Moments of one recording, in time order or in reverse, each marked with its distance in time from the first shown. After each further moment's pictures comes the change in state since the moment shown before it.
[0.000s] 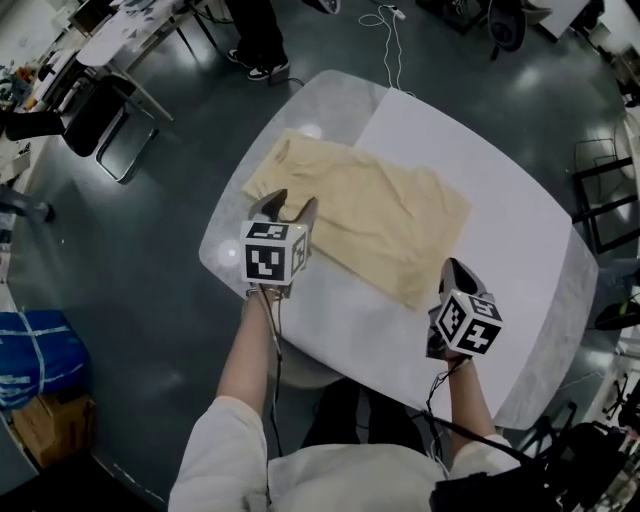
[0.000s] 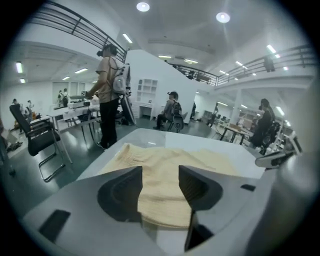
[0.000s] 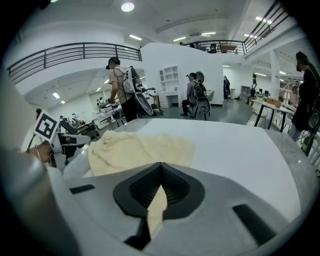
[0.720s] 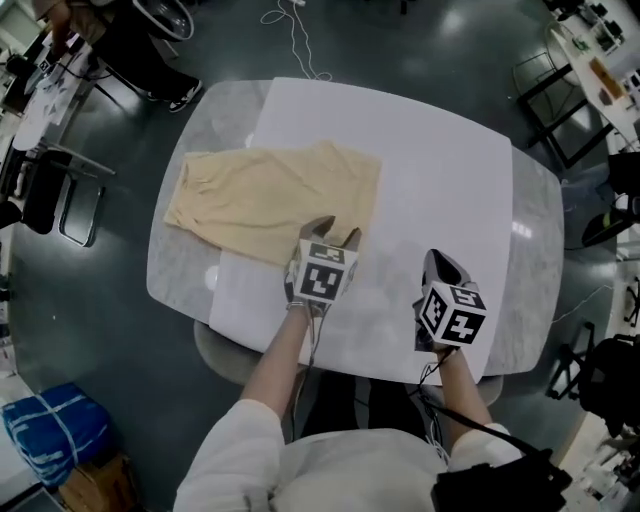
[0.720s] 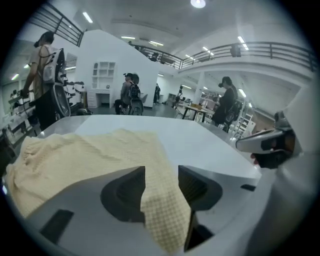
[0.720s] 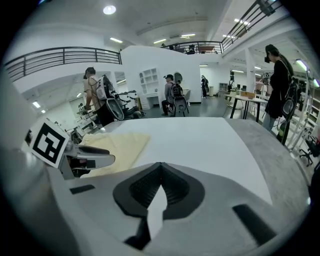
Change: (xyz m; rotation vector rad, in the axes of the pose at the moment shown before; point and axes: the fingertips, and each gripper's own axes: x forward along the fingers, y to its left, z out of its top) left arm 0.065 -0.285 -0.068 0.254 0.164 -0.352; right arm -0.072 -0.130 -0.048 0.138 -0.001 -0.157
